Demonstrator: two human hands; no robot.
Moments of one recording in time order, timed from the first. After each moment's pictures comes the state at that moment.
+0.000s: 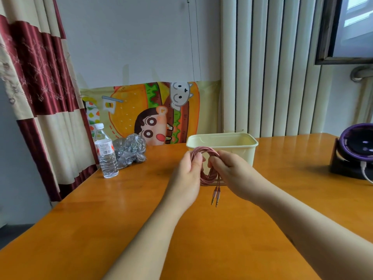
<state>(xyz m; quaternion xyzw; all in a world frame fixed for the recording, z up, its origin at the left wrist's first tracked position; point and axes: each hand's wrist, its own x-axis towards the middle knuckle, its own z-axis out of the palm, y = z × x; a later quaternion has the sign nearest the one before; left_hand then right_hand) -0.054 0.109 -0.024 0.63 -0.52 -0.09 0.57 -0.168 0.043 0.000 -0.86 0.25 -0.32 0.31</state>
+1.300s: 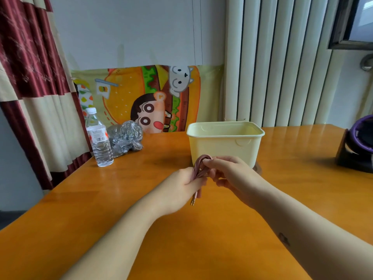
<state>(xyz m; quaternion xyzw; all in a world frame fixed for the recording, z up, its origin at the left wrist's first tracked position) -0.007 0.105 -0.051 0.65 -0.65 -0.18 0.35 -0.142 0.015 -0.038 -0.73 0.25 -0.28 0.57</state>
